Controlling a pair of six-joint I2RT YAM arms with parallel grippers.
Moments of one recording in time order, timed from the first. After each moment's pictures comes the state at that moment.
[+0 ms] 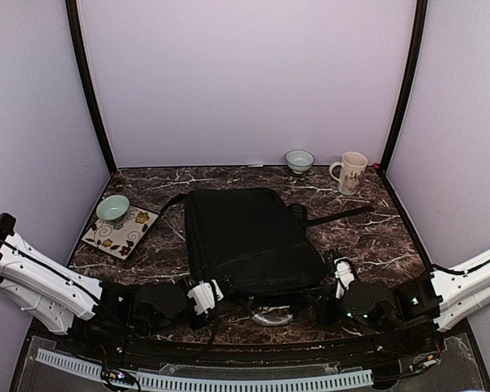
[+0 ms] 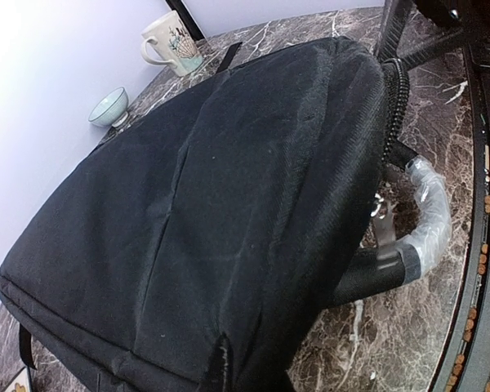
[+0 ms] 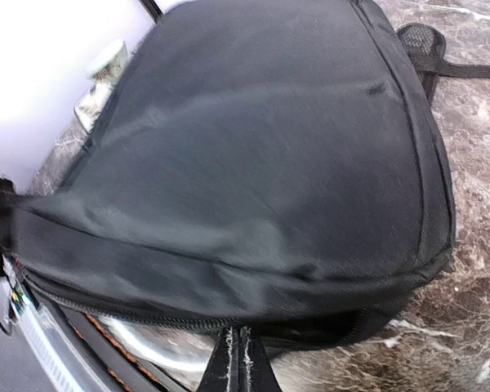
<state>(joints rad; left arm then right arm) -1.47 1.33 0.50 0.31 -0.63 0.16 1.54 0.99 0.42 -0.09 0.66 0.92</state>
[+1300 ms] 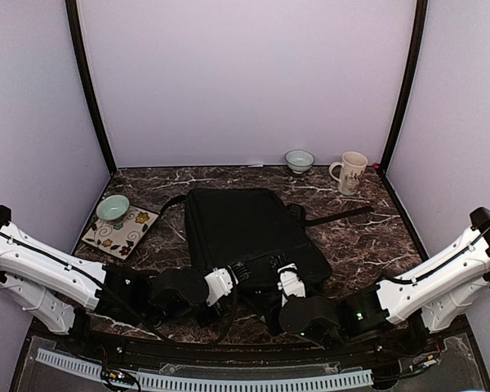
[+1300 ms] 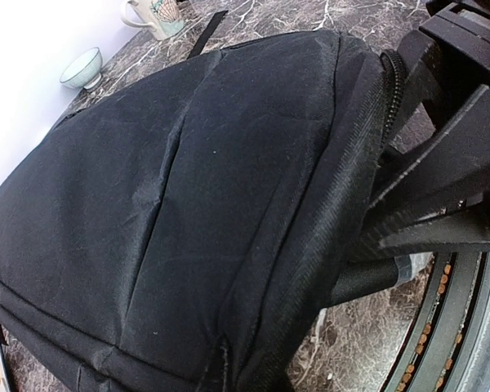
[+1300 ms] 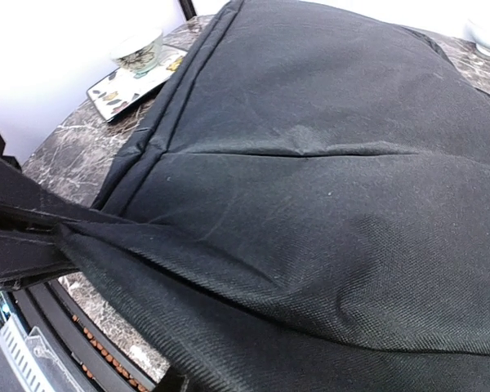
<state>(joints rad) -1.46 1.36 0.75 -0.08 -0.54 -0.05 1.60 1.47 0.72 0.09 0.77 0.78</state>
